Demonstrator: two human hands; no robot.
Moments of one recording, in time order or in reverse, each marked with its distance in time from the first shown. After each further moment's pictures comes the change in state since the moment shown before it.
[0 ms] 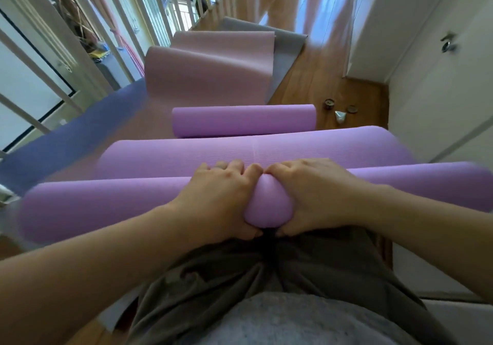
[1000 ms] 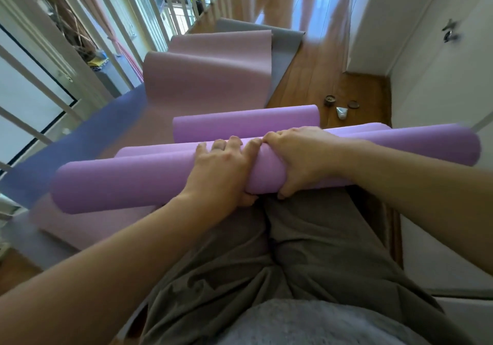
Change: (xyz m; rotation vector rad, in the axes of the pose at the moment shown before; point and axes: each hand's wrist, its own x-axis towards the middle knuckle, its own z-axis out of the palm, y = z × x) left_hand 0.035 -0.012 0.009 0.173 0.129 -0.115; right_hand 0.049 0.025 -0.016 -0.067 0.020 0.034
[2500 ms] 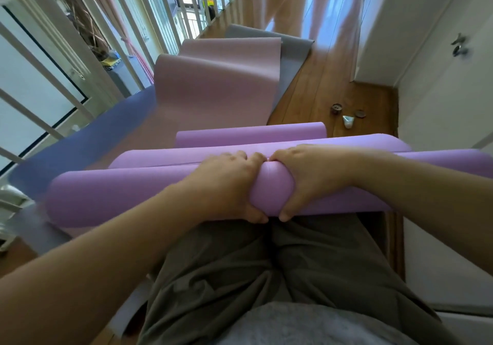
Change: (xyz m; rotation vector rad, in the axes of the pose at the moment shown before) left_hand -0.005 -0.011 -0.022 -0.272 -0.214 0.105; right_hand -0.010 -0.003 -0.004 0.148 -0.159 -0.063
